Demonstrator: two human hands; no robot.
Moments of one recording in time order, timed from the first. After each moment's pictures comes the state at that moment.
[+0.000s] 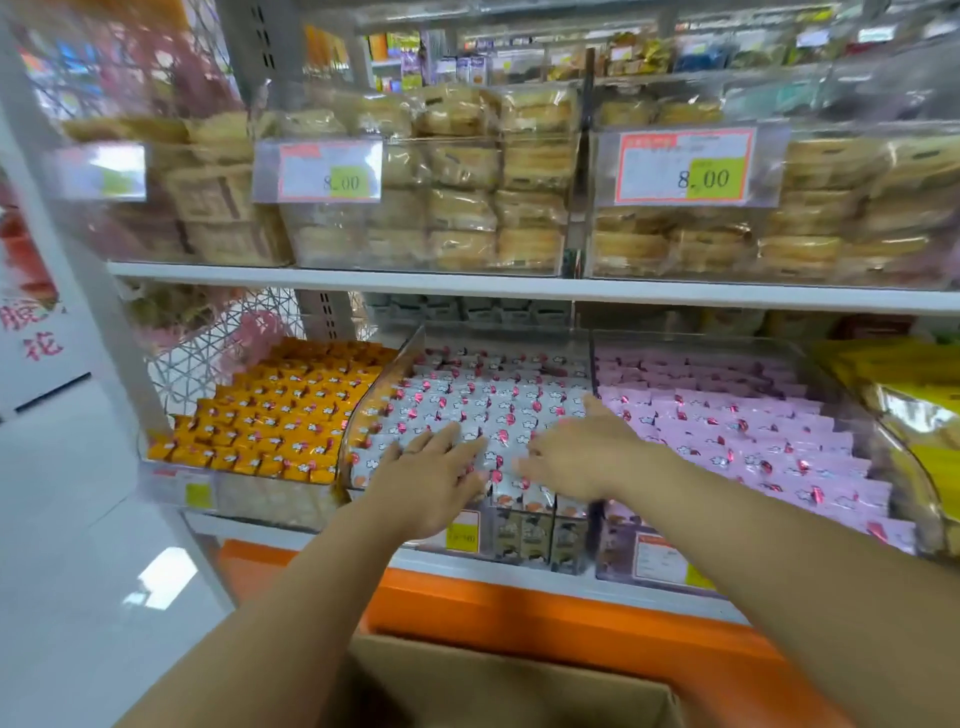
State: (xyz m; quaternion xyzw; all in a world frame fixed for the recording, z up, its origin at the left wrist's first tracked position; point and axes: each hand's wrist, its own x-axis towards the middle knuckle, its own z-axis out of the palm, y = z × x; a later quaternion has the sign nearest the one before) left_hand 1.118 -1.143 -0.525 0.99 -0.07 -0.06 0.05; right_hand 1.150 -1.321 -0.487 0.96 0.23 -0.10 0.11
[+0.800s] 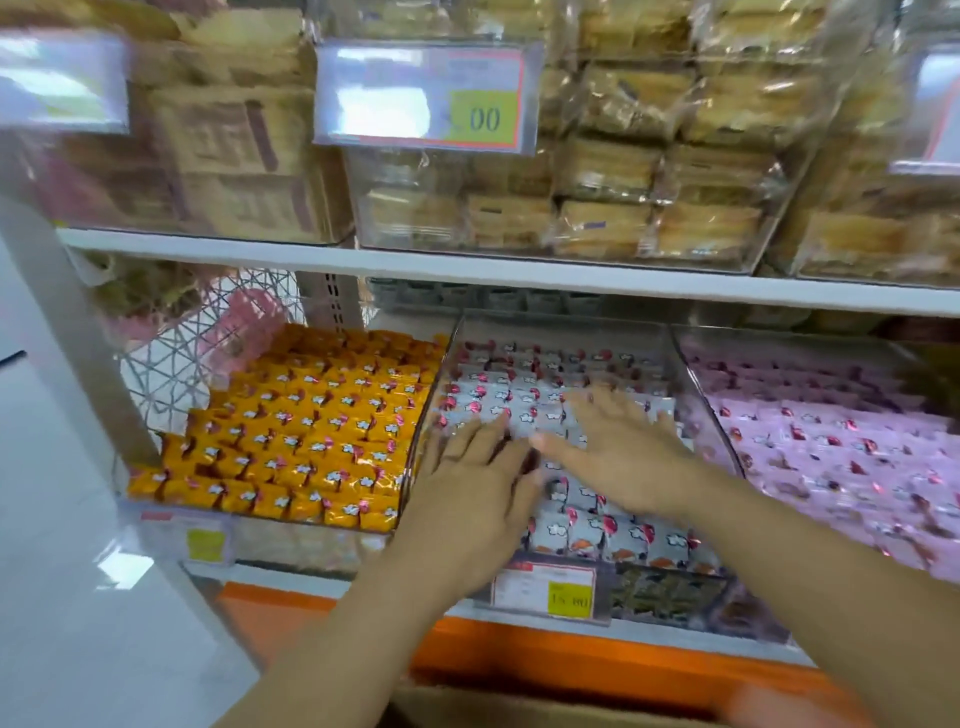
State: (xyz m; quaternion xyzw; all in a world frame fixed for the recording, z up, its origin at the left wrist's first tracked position) left_hand 1.143 -1.093 -0.543 0.98 -0.13 0.05 0.12; right_hand 1.193 -1.257 -0.508 0.99 0.09 -0.11 -0.08
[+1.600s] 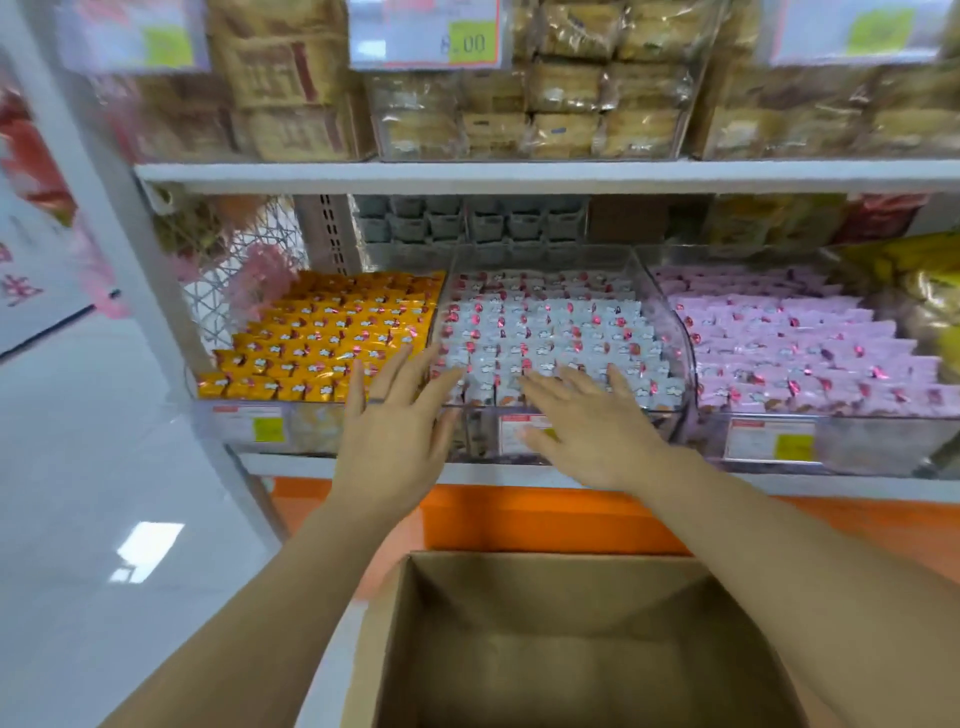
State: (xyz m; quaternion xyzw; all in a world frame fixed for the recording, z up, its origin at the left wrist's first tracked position) left_hand 1.073 -1.032 -0.571 0.96 -0.14 0.25 0.08; right_hand 1.091 -1.241 -0.546 0.98 0.19 -0.05 0.02
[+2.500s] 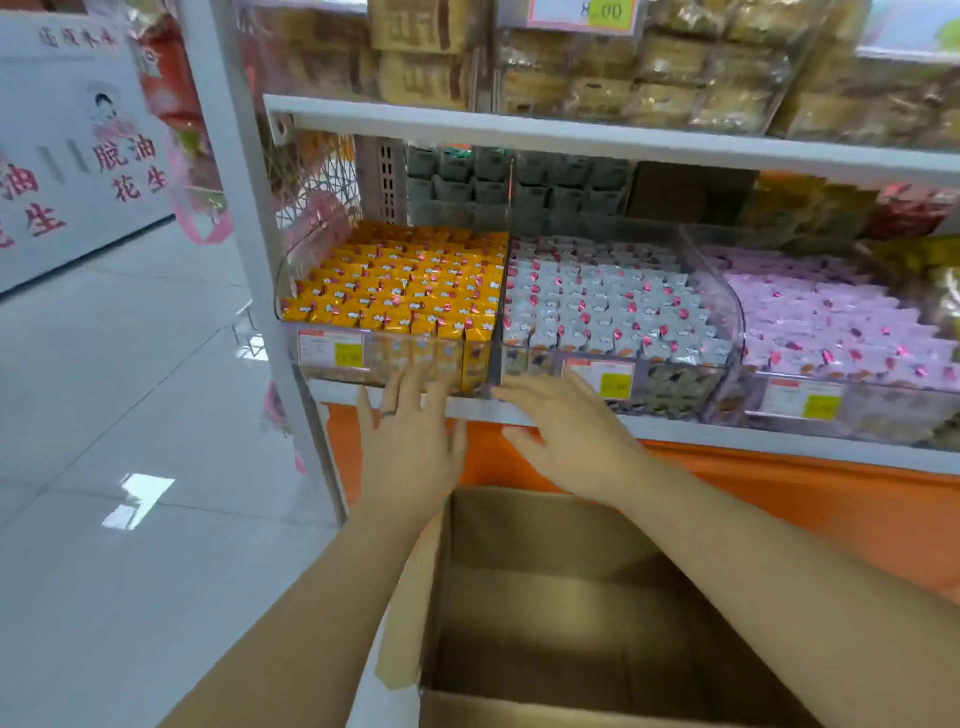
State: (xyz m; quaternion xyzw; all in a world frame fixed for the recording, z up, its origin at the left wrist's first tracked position) left_hand 1.013 -0.992 -0.610 0.96 -0.01 0.24 0.15; right_hand 1.022 -1.159 -0.550 0.96 0.27 0.01 -0.11
